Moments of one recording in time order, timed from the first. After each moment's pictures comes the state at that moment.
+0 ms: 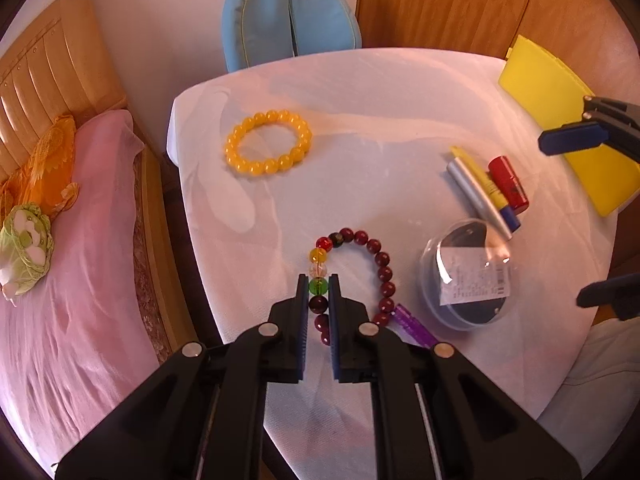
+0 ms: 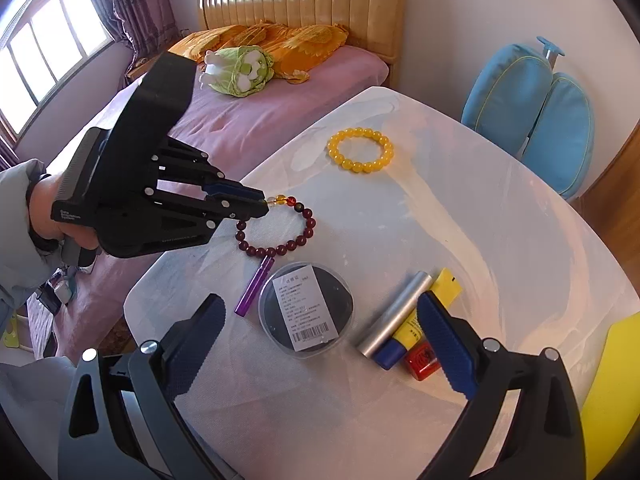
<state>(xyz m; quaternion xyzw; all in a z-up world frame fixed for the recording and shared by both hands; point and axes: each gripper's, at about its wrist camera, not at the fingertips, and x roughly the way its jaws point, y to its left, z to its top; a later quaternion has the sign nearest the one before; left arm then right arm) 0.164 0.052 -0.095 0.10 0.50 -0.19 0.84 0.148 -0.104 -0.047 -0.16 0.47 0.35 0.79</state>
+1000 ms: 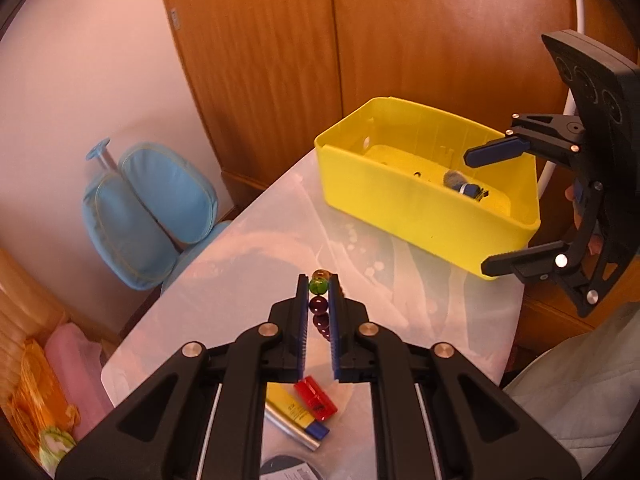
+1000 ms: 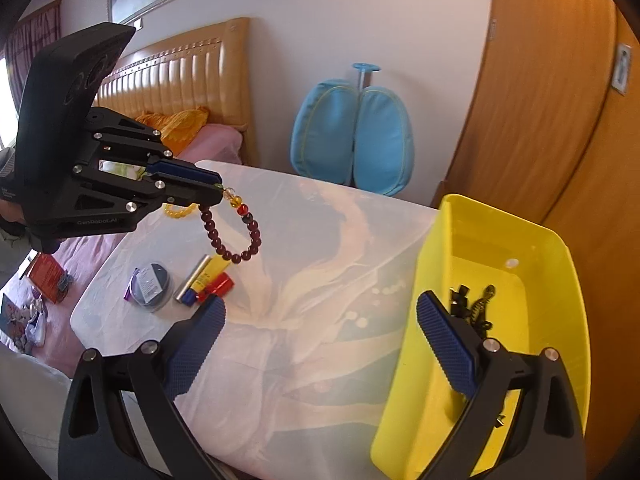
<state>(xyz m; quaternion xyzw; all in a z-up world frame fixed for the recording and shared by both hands) 0.167 -0.199 0.055 0.24 0.33 -0.39 0.82 0.104 -0.352 0.039 -0.07 0.38 0.15 0.91</state>
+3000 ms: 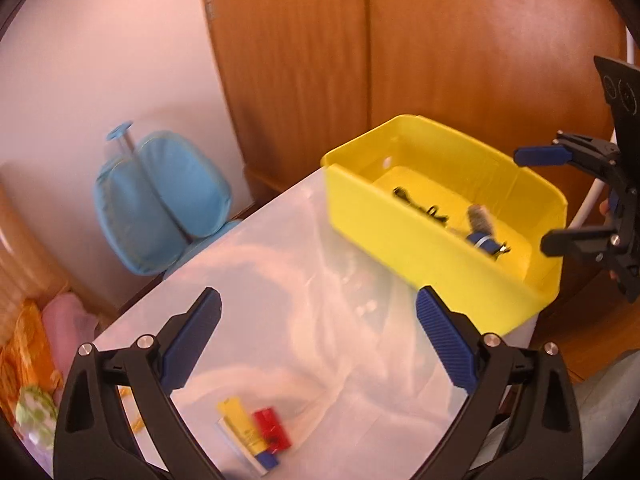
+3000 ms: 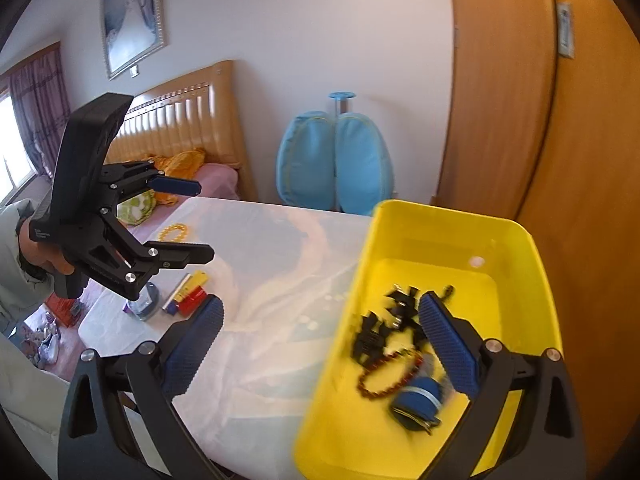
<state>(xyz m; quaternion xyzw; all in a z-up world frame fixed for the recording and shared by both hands) 0.166 -0.217 0.042 0.19 0.36 -0.30 0.86 0.097 -0.431 0.050 -0.03 0.33 0.19 0.92</state>
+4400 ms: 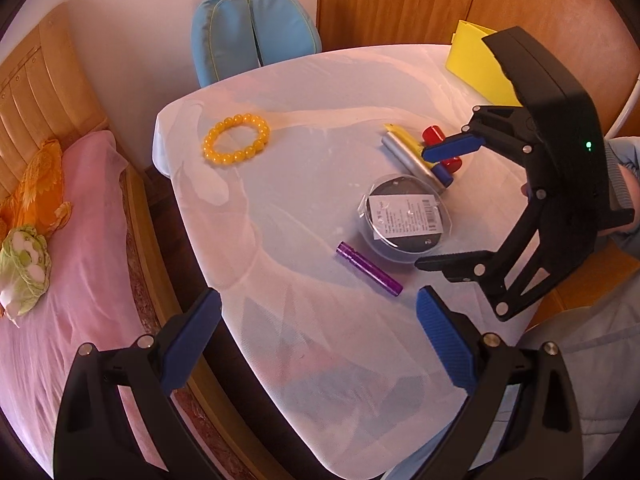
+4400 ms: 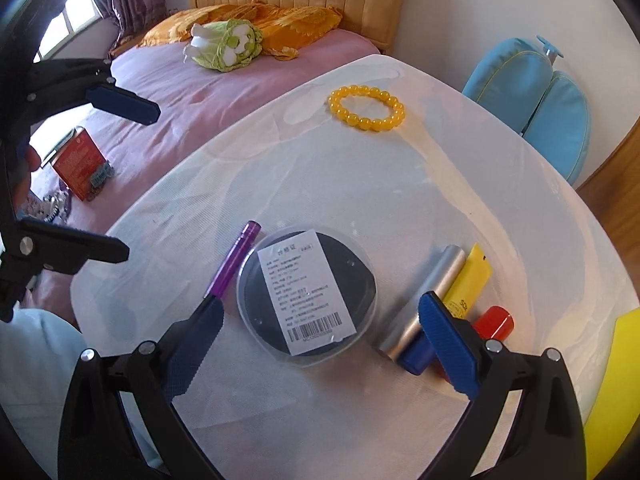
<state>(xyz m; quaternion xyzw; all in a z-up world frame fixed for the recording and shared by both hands) 0.113 0.056 -0.074 0.12 0.49 -0.24 0.83 0.134 -0.079 -0.111 -0.22 0.47 0.31 0.80</state>
